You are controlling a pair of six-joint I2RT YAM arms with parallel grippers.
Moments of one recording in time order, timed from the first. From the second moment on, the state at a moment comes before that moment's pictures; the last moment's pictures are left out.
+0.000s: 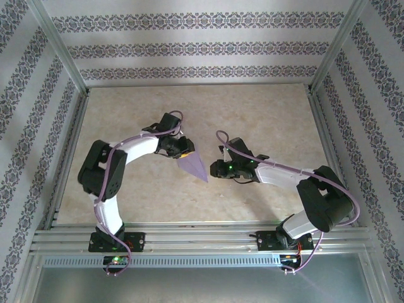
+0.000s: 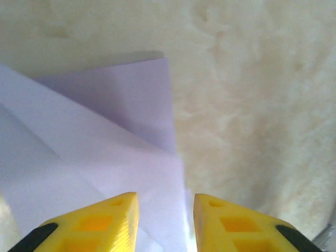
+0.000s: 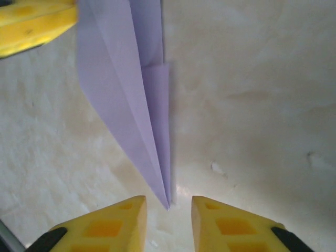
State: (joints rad) left arm -0.42 1.81 1.15 -0.36 0.41 -0.78; right arm 0.59 1.49 0.73 -0.16 -0.33 0.63
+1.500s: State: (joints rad) left arm -0.37 1.78 0.88 -0.10 0.43 -0.97; right arm 0.56 1.98 1.13 -0.08 -0.55 0.52
